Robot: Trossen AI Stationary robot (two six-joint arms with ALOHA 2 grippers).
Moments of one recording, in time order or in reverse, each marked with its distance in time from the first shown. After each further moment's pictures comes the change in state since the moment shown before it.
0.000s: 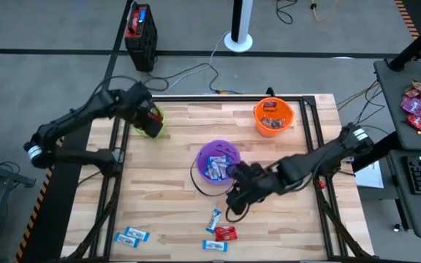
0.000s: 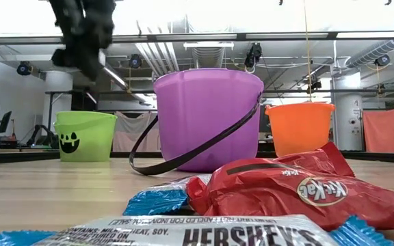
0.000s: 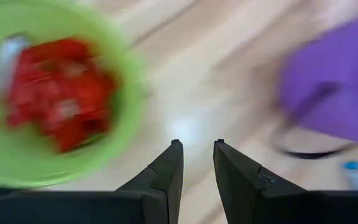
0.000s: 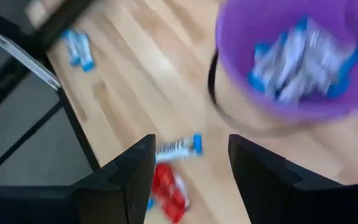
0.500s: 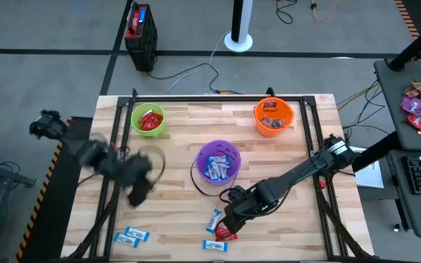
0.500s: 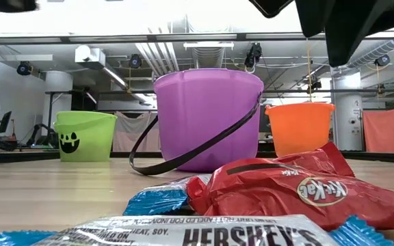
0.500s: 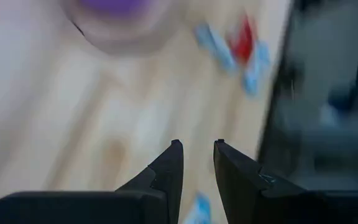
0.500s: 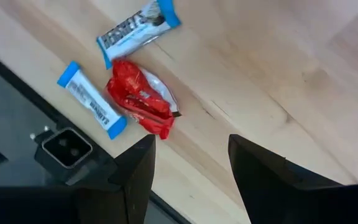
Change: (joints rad) left arm -1.182 -0.071 0.000 0.133 -0.271 -0.600; right arm 0.050 0.235 0.000 -0.086 -0.368 0.309
